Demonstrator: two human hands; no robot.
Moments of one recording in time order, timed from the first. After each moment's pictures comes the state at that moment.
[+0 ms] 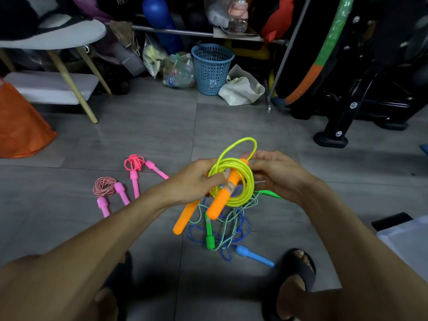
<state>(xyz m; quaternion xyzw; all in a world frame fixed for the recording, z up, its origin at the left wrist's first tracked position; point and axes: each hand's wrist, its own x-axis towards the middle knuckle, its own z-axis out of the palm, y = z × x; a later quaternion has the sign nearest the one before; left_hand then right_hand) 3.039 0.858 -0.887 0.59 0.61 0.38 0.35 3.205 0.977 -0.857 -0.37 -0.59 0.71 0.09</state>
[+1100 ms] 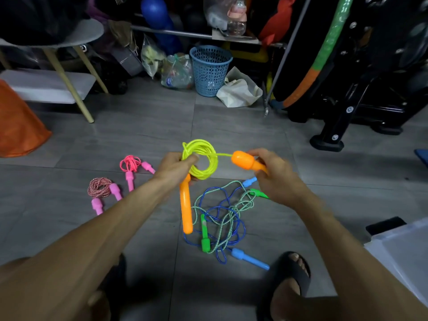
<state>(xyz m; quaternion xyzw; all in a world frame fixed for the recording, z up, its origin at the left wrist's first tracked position) 3.019 0.880 -0.906 0.23 0.73 0.52 0.38 3.218 0.981 -0.867 -0.35 -0.88 0.28 0.16</state>
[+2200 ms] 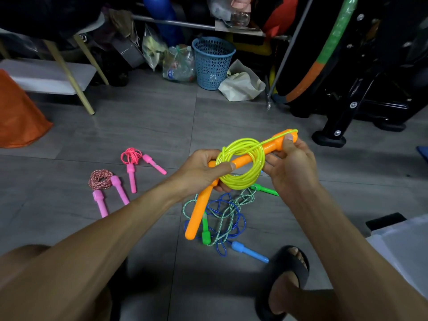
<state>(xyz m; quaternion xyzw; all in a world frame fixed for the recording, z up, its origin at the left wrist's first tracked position) 3.061 0.868 -0.880 0.39 0.59 0.51 0.49 3.204 0.967 -0.850 -0.39 -0.37 0.72 0.43</state>
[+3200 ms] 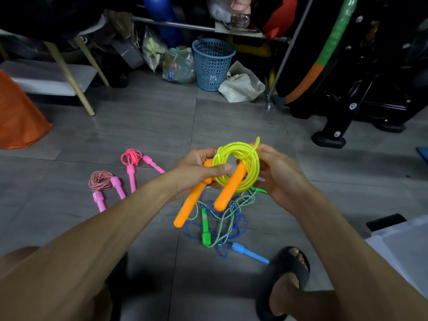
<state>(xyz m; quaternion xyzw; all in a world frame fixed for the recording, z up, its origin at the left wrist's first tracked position) 3.046 0.866 -0.885 0.38 0.52 0.54 0.55 3.203 0.959 -0.855 -0.41 -0.56 0.69 0.20</state>
